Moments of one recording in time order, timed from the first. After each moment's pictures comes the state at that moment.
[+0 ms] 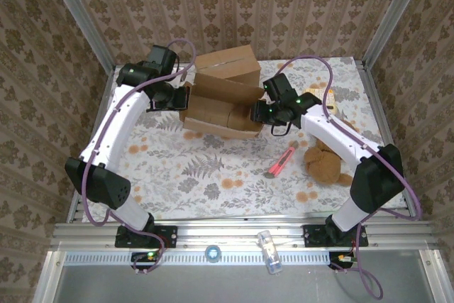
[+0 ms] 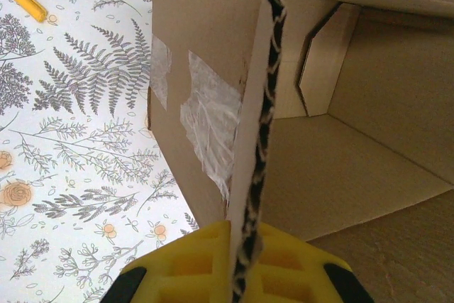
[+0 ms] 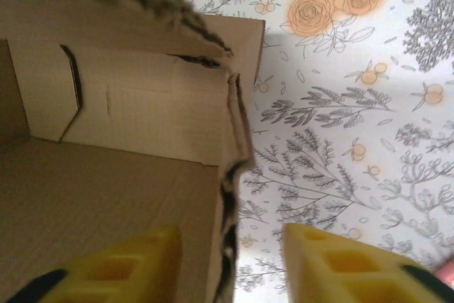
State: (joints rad) left arm -0.40 1.61 1.81 -1.30 0.13 -0.26; right arm 0.49 1.60 1.37 -0.69 -0.05 0.60
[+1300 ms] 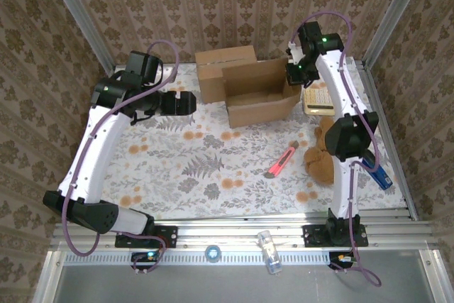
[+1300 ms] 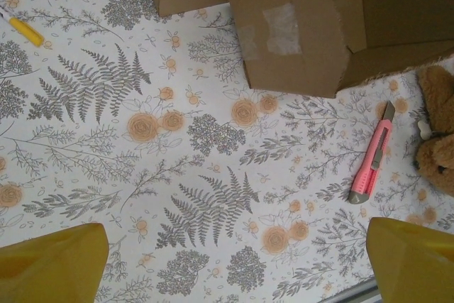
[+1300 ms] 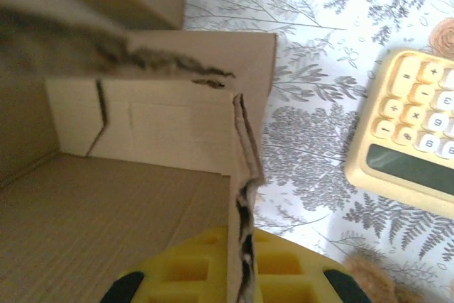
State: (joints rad) left arm -0.41 1.40 1.75 -1.30 0.18 -0.27; right arm 0.12 2.19 2.39 -1.41 -0.12 -0.02
